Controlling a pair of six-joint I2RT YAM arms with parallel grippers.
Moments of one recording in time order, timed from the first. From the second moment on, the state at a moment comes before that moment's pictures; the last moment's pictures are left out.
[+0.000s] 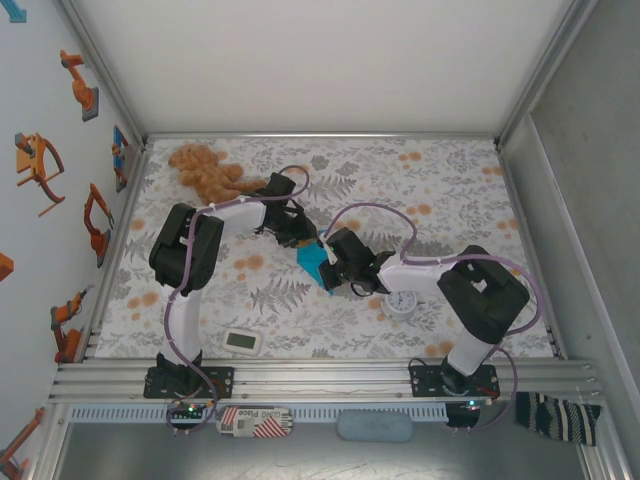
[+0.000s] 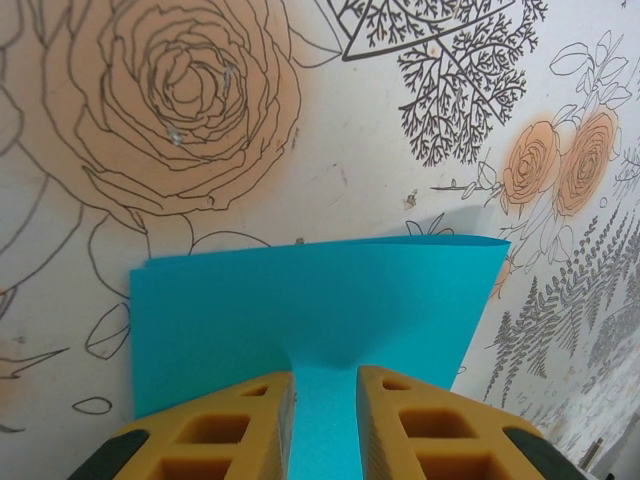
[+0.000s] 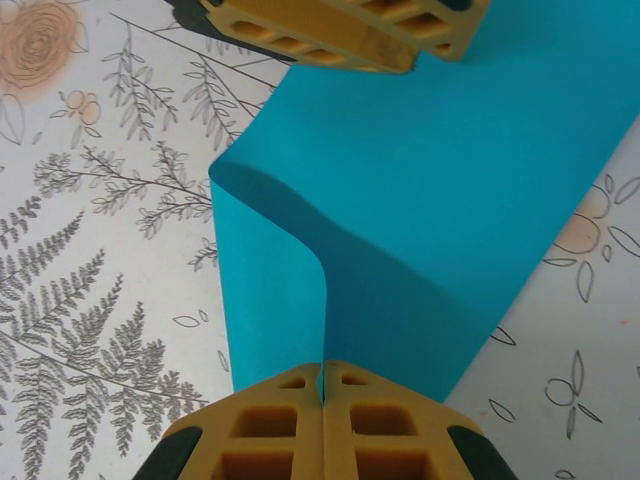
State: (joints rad) left arm -0.54 2.08 1.36 -0.46 0.47 -0.72; right arm 0.83 1.70 0.81 0.01 -0.06 0.32
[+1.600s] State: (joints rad) left arm -0.51 2.06 1.34 -0.47 0.49 -0.73; right arm 0.83 1.74 0.82 0.00 -0.04 0.35
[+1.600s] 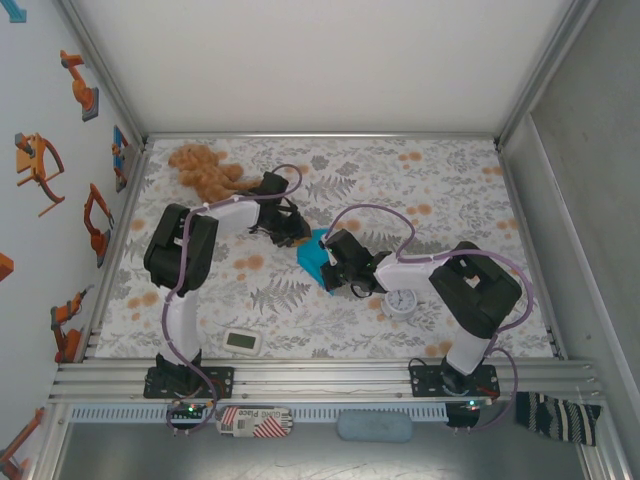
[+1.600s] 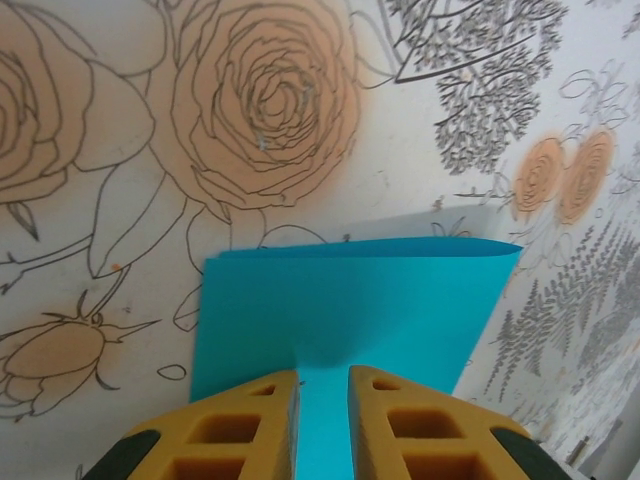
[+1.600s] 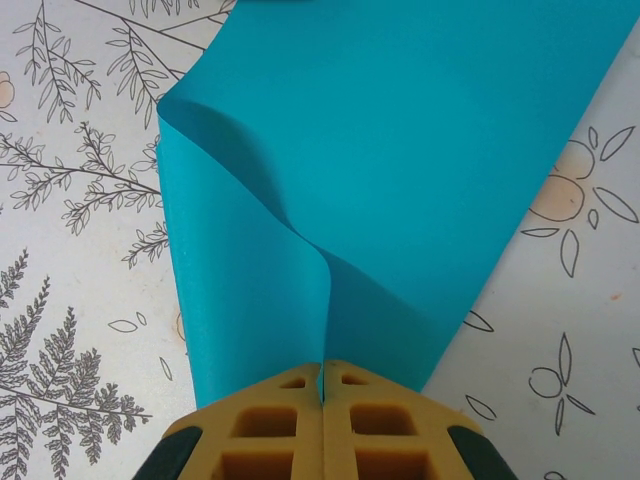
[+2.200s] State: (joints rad) left arm -0.51 2.07 1.34 -0.47 0.49 -0.72; right arm 0.82 1.74 0.83 0.00 -0.05 0.35
